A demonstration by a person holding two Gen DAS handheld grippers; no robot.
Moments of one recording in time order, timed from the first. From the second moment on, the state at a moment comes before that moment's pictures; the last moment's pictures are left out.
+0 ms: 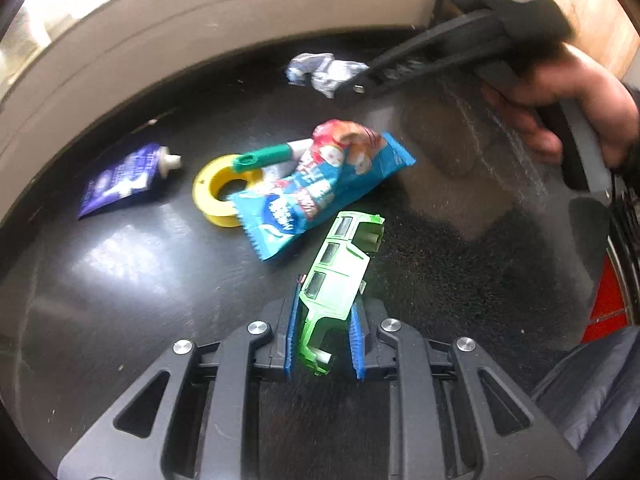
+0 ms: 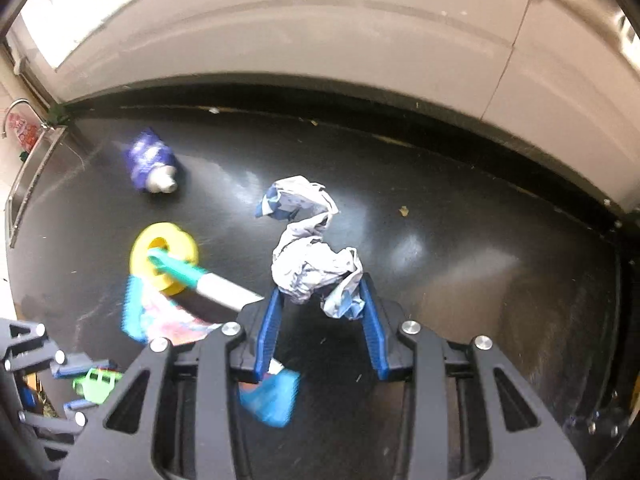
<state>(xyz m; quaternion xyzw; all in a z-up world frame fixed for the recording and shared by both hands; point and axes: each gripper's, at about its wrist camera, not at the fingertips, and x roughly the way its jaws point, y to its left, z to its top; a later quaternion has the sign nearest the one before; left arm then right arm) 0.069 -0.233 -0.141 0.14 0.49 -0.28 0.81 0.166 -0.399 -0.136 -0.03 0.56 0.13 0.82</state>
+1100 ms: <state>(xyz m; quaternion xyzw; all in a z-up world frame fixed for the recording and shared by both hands) -0.012 -0.022 -0.053 0.00 0.43 0.01 0.90 0.061 -0.187 -0.013 -0.07 0.48 0.30 0.82</state>
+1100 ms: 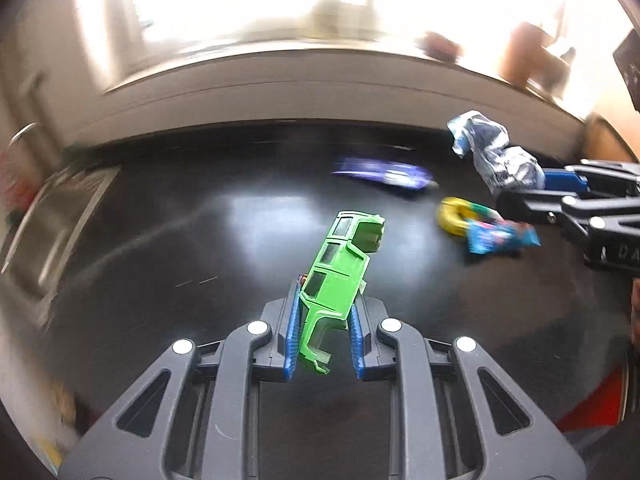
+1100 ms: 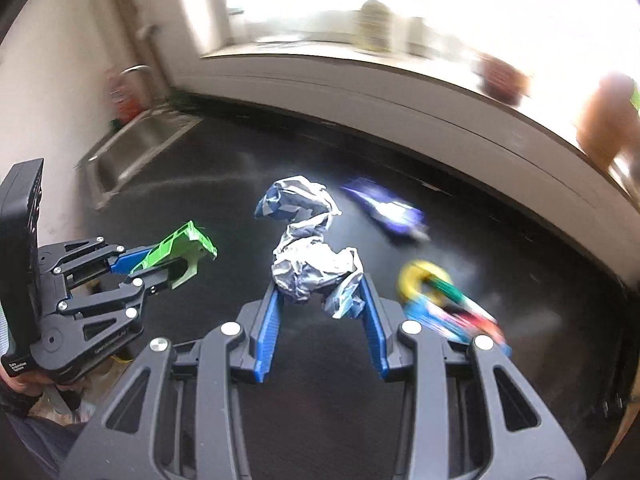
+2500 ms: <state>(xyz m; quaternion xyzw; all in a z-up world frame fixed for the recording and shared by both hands) -0.312 0.366 -0.234 -0.26 0.46 0.38 0.76 -0.161 0.381 -0.167 -0.30 0.56 0.58 0.51</state>
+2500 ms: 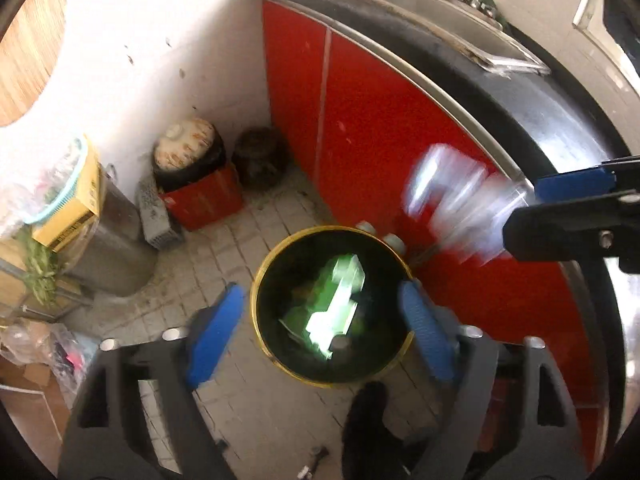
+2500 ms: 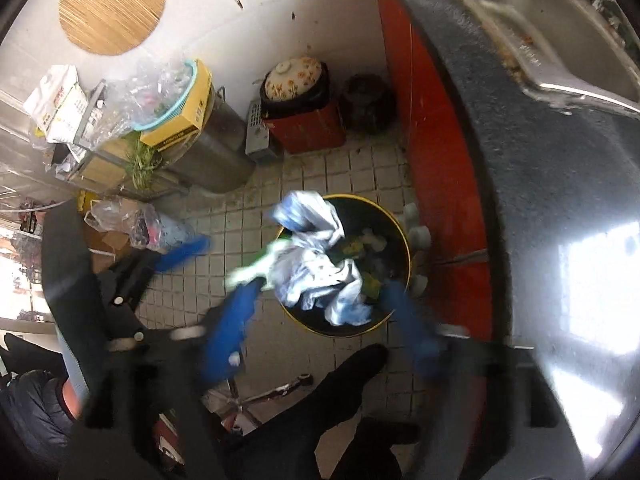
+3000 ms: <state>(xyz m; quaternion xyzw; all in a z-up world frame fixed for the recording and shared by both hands) -0.248 0.322 -0.176 -0.20 0.46 0.32 0.81 -0.080 0.272 -0.104 -0.21 0.55 0.55 0.59</state>
